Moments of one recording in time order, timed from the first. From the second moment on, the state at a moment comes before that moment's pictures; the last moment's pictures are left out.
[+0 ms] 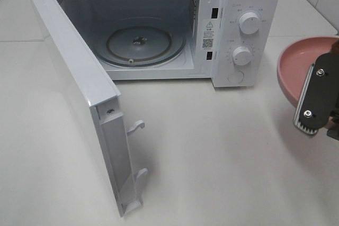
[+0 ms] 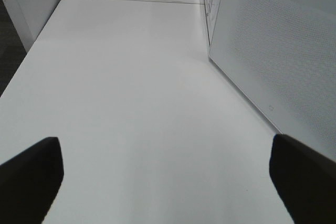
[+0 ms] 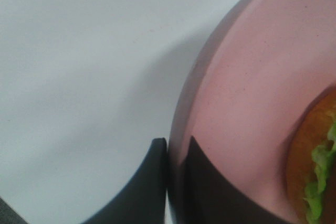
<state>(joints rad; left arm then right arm) 0.08 0.00 -0.50 -0.07 1.04 0.04 0.69 1.06 -0.53 -0.57 0.75 -0.08</state>
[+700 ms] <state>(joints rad) 0.08 0.00 -0.50 -0.07 1.04 0.04 0.39 1.23 -0.53 -0.68 0.76 0.35</state>
